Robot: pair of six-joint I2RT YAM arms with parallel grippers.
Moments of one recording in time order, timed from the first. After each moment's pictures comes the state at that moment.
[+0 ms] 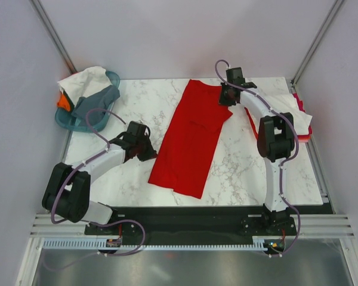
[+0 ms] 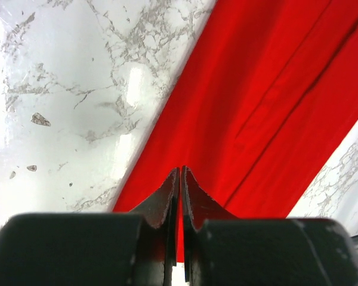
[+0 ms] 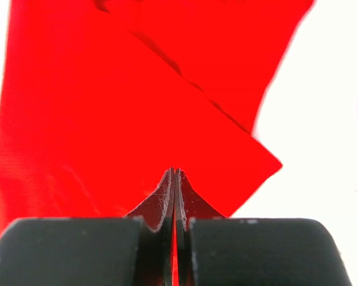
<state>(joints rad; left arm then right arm) -0.40 1.42 0.79 -0.32 0.07 -0.78 0.22 2.25 1.94 -0.54 -0.03 0.37</state>
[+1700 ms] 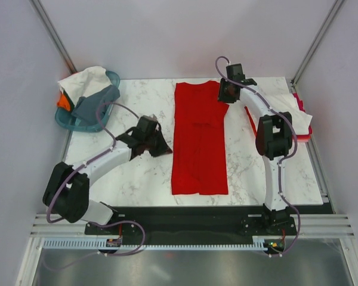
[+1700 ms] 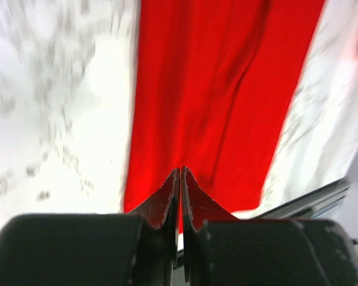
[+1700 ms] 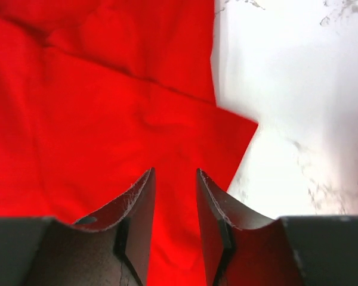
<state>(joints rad) -0.58 1.41 0.85 -0.34 0.13 -0.87 0.22 2.36 2.09 -0.60 0.01 0.36</state>
